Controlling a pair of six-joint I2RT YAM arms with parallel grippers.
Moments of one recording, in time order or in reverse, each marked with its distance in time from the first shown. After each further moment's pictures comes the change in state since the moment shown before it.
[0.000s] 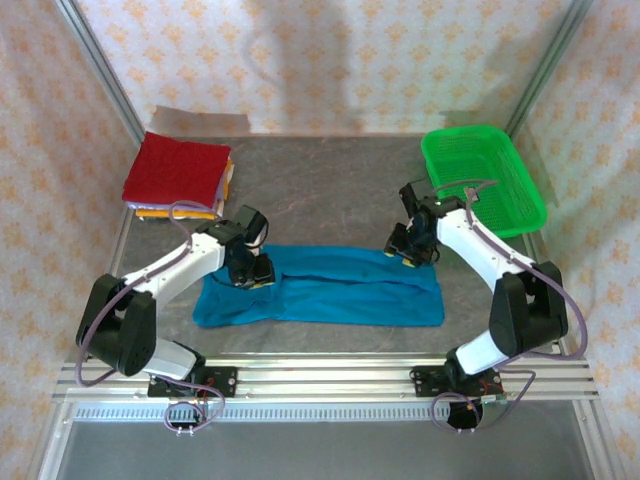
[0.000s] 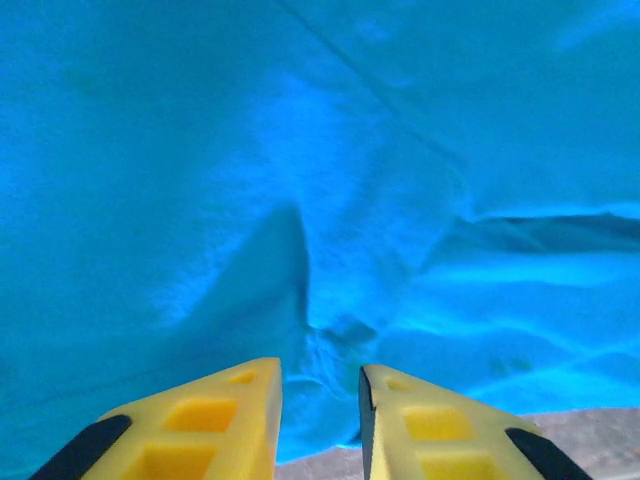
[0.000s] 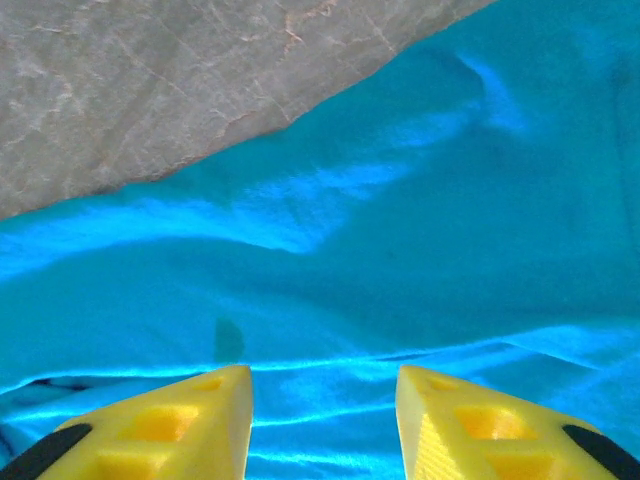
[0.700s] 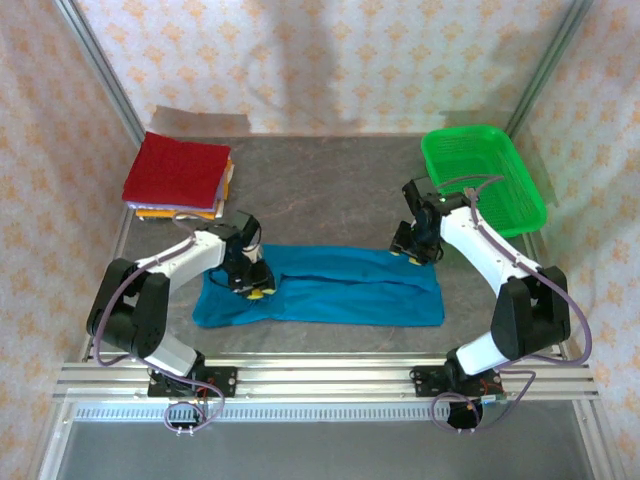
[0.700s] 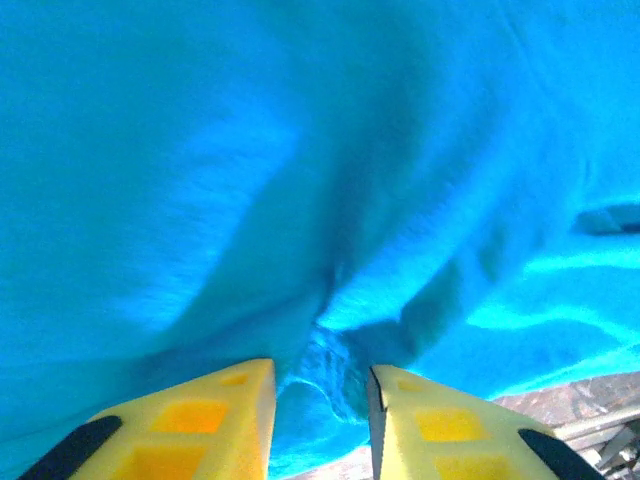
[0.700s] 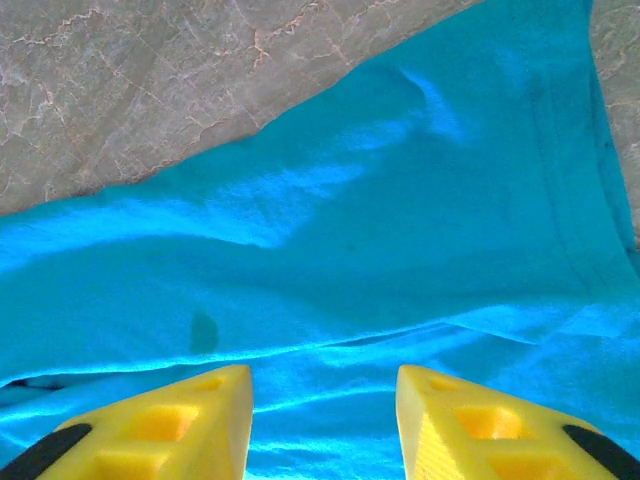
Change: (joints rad) left arm 0.065 0.068 -0.060 0.043 0.189 0.052; right arm -0.008 -0.031 0.052 -0.088 0.054 -0.027
